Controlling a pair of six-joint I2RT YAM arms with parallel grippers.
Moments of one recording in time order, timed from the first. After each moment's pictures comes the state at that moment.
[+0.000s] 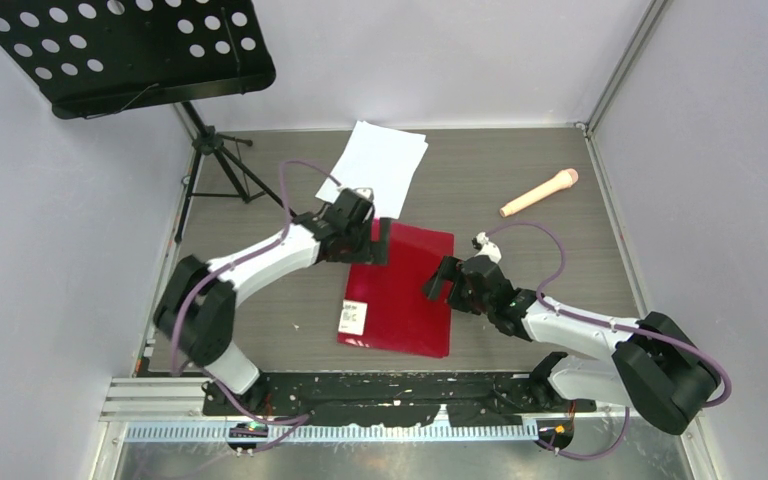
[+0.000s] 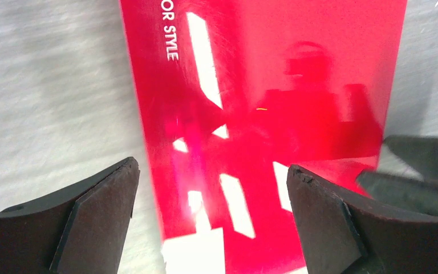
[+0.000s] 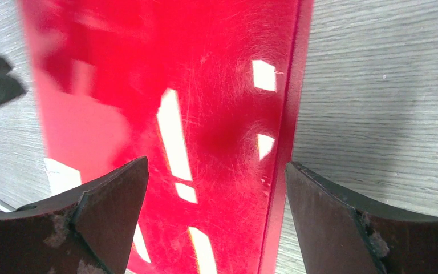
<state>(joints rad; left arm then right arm) -0.66 1.63 1.13 -0.47 -0.03 -0.52 0.70 1.17 0.38 0.09 0.11 0.91</state>
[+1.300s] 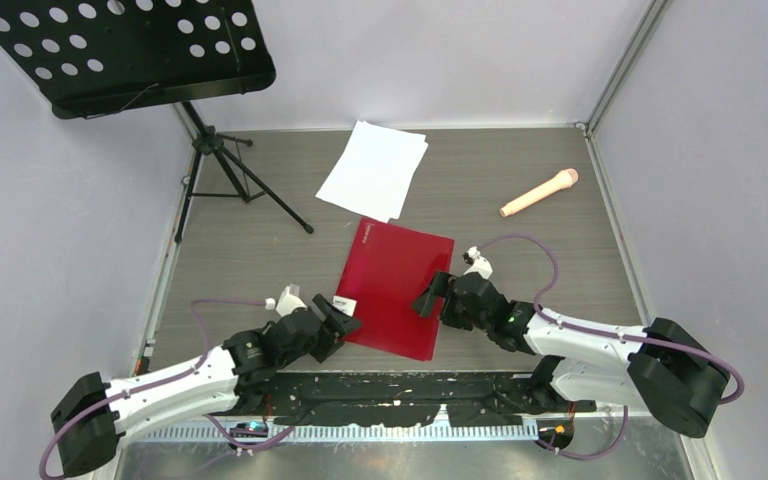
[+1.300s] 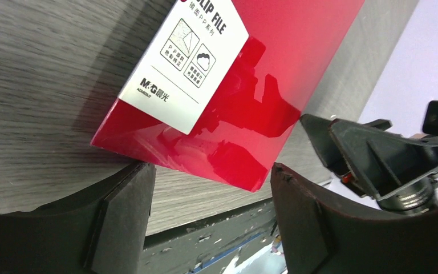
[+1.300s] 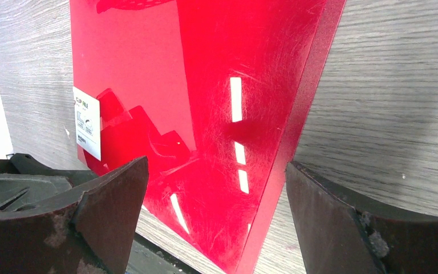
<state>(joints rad) -1.00 0.69 0.18 -0.22 -0.25 -1.57 0.86 1.11 0.33 0.08 0.14 1.03</state>
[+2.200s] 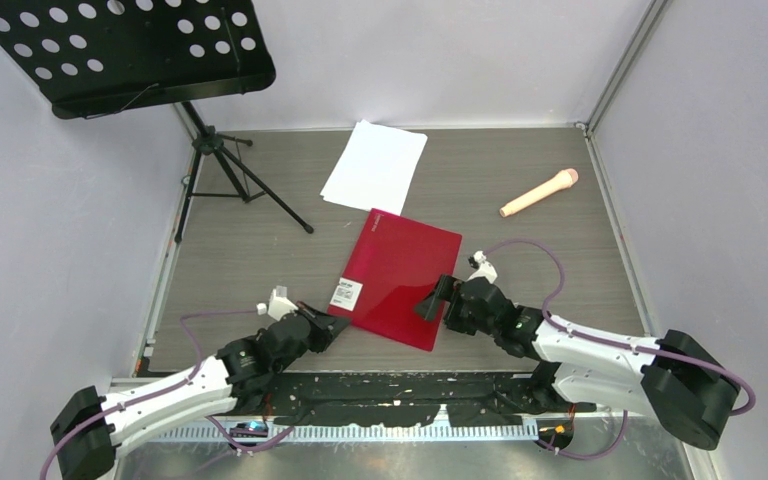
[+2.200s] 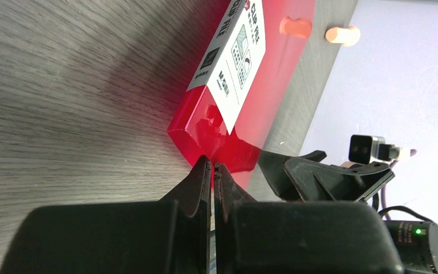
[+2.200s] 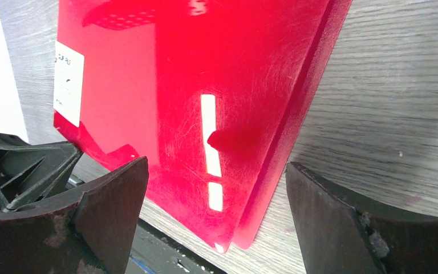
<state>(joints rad) -0.98 0.55 0.08 -0.10 -0.37 -1.65 0.86 1.02 0.29 0.06 0.11 1.07</state>
